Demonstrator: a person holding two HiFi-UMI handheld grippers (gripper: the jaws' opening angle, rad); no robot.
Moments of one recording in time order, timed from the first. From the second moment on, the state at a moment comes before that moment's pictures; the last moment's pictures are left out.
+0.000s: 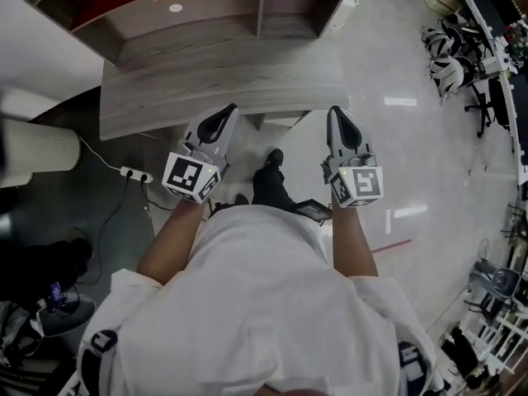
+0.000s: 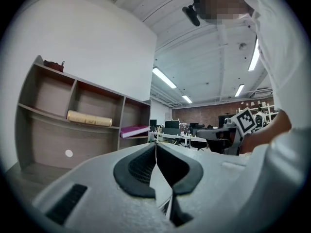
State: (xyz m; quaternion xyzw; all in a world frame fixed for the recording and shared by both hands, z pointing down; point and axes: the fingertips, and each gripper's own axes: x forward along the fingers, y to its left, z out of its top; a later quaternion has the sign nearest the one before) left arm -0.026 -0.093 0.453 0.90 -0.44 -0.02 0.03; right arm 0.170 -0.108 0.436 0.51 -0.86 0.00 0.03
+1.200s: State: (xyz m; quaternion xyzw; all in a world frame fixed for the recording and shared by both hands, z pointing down) left arm 0.026 0.134 0.473 0.87 -0.50 0.02 0.07; right arm 0.220 0.109 0.462 0.44 -0.90 0.06 -0.02
